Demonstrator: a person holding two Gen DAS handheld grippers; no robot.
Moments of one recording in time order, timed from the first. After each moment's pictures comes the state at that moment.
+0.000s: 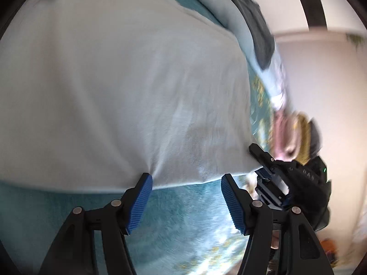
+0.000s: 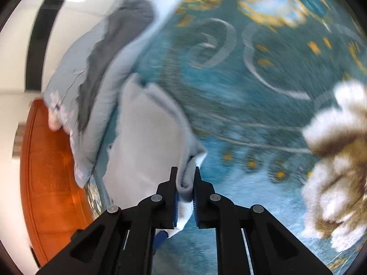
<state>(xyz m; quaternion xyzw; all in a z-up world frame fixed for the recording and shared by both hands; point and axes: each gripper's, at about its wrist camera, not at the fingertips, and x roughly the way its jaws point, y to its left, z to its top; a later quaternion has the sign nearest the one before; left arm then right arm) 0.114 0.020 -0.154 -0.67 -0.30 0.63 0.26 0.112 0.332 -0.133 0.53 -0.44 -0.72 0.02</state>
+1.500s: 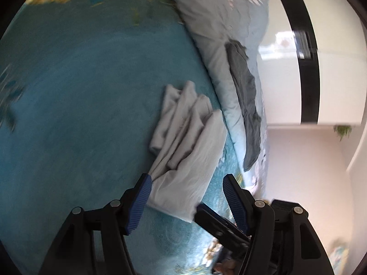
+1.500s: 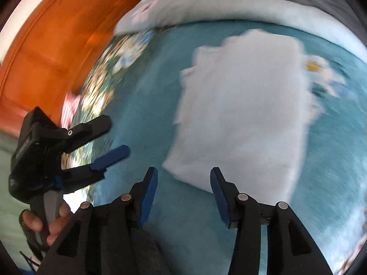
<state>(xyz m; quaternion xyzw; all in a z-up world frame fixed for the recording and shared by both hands) 0.111 -0.188 -0.101 -0.54 -0.45 0.70 0.16 0.106 0.079 -0.092 0.62 -0.07 -0.72 0.30</state>
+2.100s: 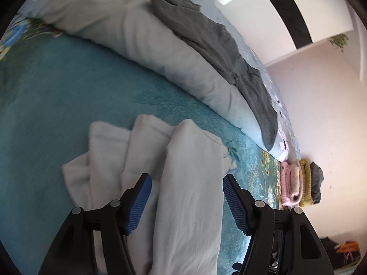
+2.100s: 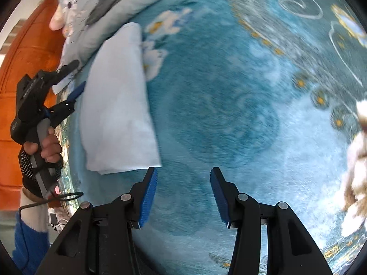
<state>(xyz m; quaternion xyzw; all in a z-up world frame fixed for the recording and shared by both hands) -0.038 -0.064 -0.124 -0.57 -0.23 0.74 0.28 0.133 0.227 -0.148 0.66 -0.23 -0.70 0.12</state>
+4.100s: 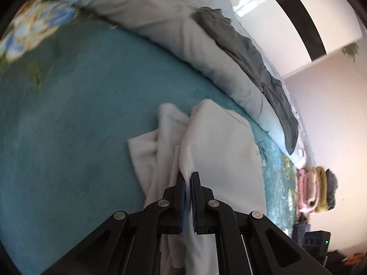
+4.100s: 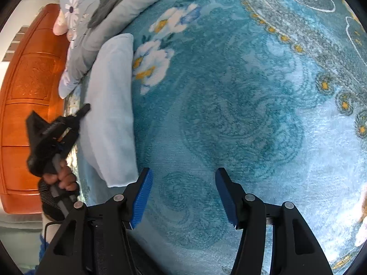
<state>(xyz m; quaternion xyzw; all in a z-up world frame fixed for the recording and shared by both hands) 0.001 -0.124 -0.147 -0.55 -0.26 0.77 0.20 0.112 0.216 -0.168 0.65 -0.26 -0.70 0.16</state>
